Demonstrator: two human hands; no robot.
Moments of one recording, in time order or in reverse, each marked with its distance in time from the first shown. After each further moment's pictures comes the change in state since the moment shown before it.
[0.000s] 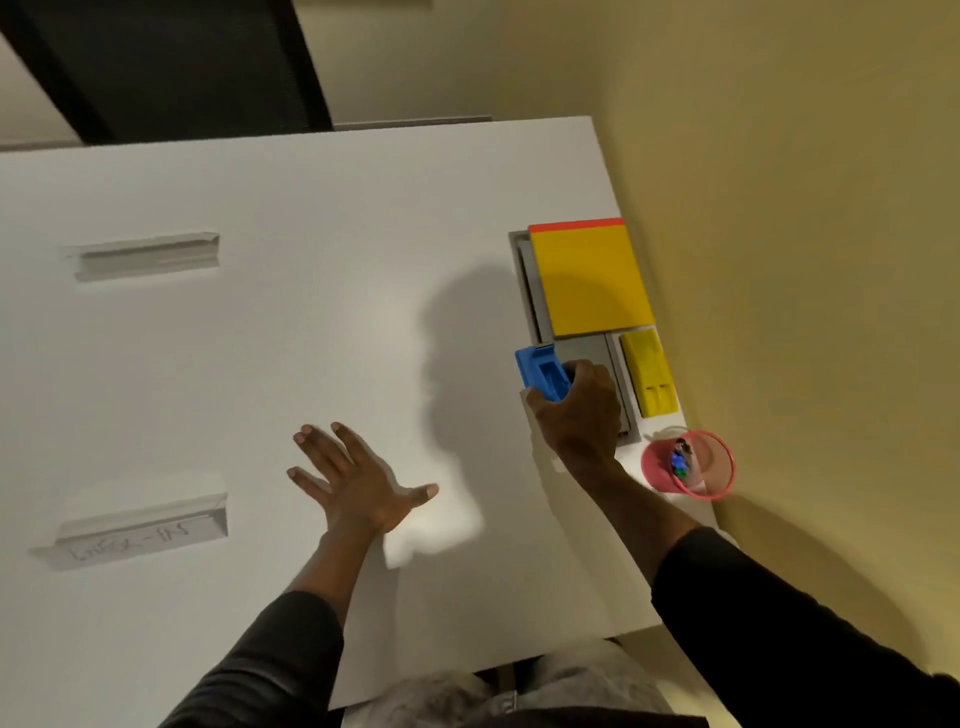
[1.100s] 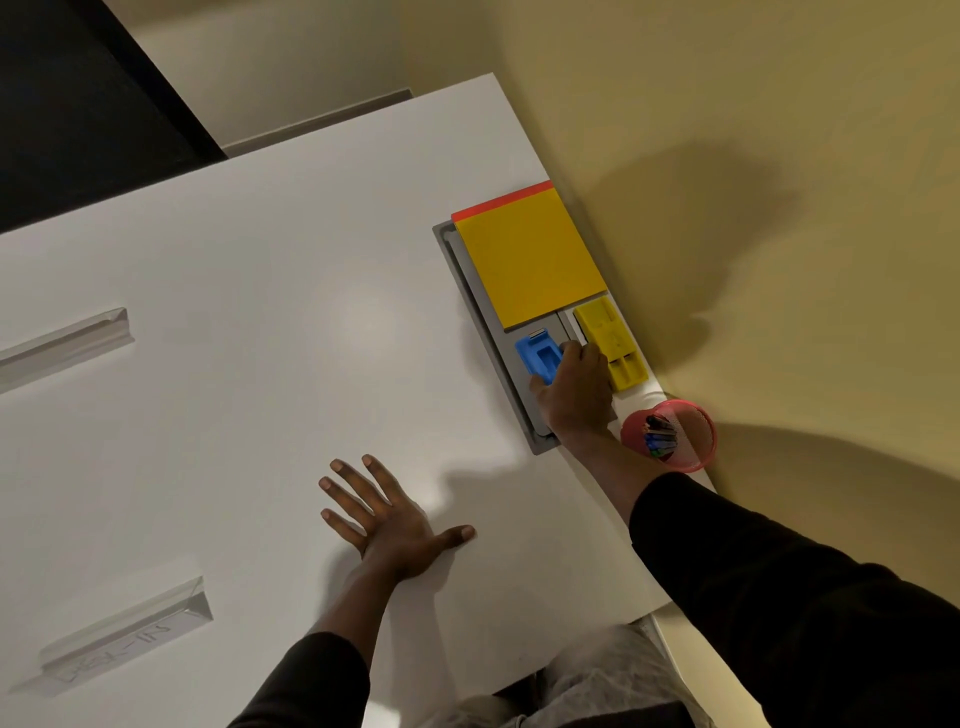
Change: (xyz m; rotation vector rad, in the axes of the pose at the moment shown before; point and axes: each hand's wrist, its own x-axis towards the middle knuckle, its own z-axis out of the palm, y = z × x) left_hand -0.002 0.046 0.039 0.155 -0.160 0.110; right_hand 0.058 0.065 0.023 -0.192 0.007 0.071
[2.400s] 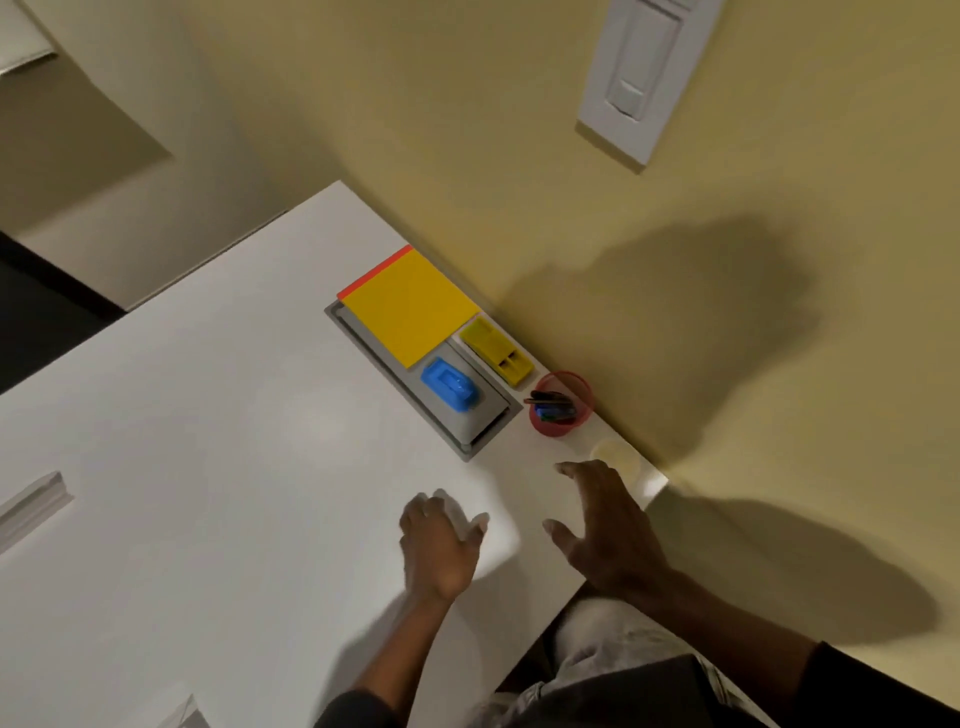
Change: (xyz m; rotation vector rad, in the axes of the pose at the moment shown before) left_hand -0.050 0.065 0.057 0.175 0.275 0.464; right_hand -0.221 0.104 -0.111 0.262 -0.073 0.000
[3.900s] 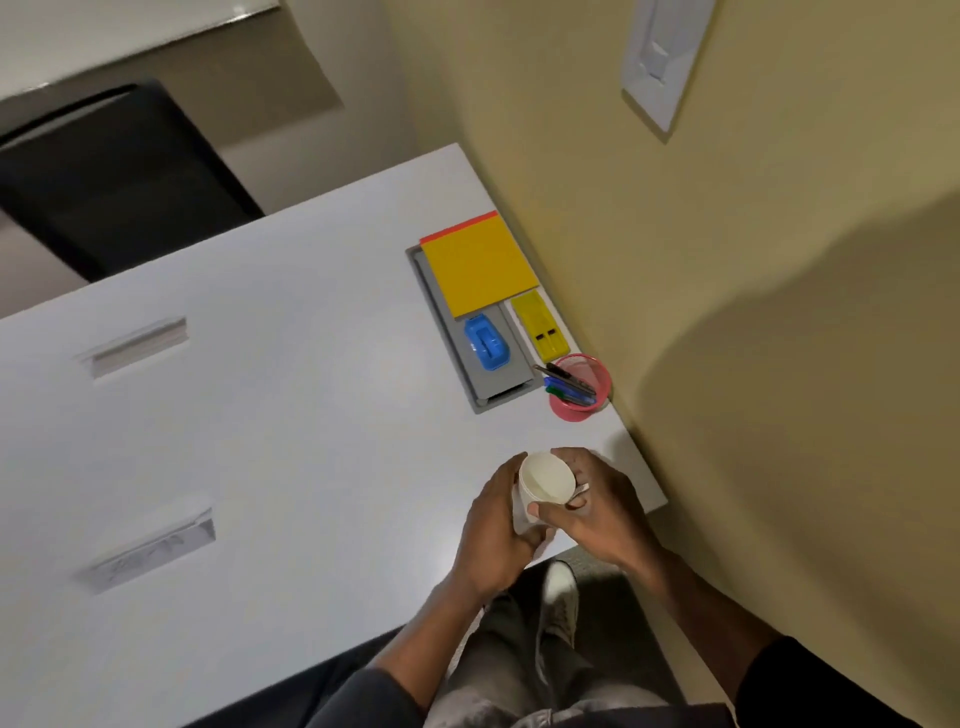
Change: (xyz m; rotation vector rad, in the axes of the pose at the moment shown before) left_hand -0.094 0.102 0.065 -0.503 0.163 0.241; right_hand 0.016 0.085 -0.017 0.276 -0.218 -0.282
